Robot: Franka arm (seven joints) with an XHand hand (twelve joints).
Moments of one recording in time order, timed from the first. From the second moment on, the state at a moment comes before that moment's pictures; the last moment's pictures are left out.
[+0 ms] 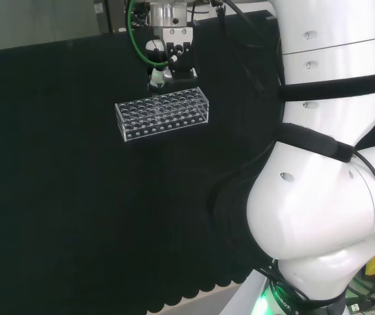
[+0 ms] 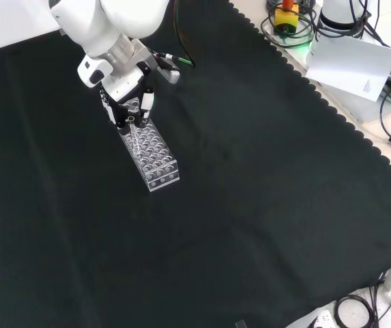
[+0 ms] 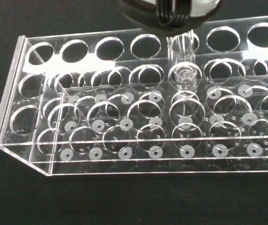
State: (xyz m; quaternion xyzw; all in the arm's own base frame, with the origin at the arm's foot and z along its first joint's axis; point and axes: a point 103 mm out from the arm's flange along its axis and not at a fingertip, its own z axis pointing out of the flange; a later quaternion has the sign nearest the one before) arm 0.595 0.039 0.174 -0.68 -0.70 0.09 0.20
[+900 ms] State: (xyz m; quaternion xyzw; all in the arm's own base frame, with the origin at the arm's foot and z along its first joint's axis) arm 0.600 0.023 0.180 -0.65 -0.69 0.12 0.28
